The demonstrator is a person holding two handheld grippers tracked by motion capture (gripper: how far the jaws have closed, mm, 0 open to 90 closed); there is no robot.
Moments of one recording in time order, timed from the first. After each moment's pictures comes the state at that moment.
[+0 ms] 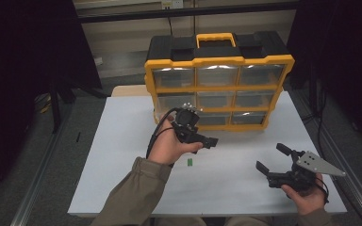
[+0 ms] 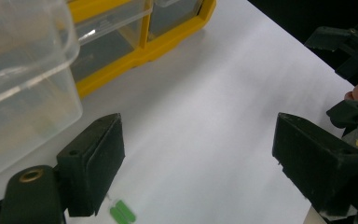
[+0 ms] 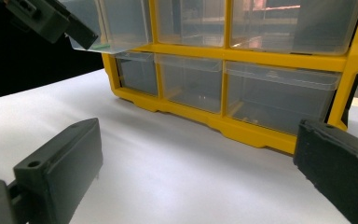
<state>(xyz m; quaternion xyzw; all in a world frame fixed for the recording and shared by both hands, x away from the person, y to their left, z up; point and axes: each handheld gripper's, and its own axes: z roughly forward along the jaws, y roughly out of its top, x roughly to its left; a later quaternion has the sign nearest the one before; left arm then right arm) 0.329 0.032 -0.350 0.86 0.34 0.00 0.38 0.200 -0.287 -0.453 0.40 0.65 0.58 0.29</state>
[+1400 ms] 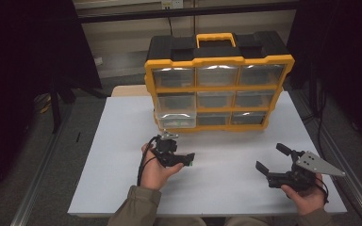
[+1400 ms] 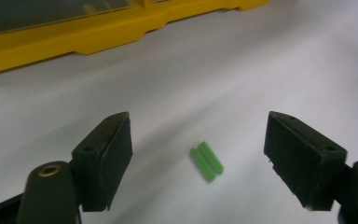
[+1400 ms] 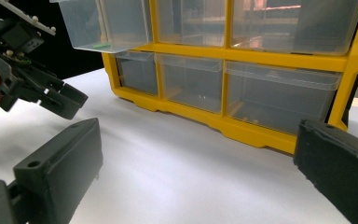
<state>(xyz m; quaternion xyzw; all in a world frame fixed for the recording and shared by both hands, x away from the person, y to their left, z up) 0.315 0.088 -0.450 0.82 0.42 0.07 0.39 0.200 -0.287 -0.453 0.39 0.65 0.58 0.29</state>
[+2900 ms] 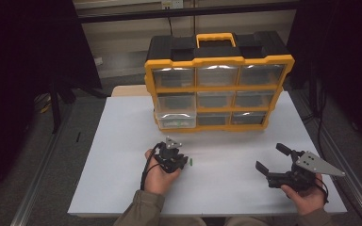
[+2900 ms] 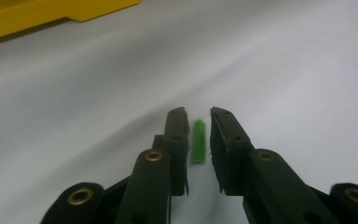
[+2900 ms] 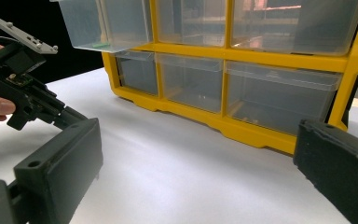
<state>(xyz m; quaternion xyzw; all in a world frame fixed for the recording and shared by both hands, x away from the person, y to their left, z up) 0.307 0.080 -0.472 0.84 0.40 0.10 0.36 0.200 -0.286 -0.453 0.39 0.65 0.57 0.30</state>
